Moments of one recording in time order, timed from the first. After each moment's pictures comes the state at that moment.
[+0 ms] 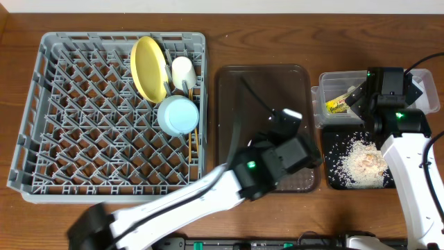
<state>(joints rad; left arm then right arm) -1.11 1.57 1.31 -0.67 -0.38 -0.61 -0.01 1.35 1.10 -0.77 0.42 0.76</state>
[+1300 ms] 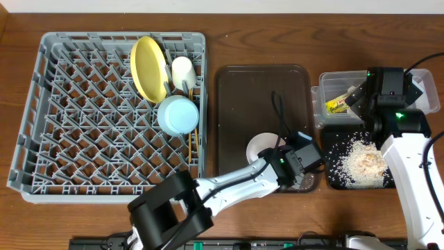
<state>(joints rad) -1.12 1.93 1.28 -0.53 -0.15 -0.61 -0.01 1.35 1.10 -0.77 0.42 0.76</state>
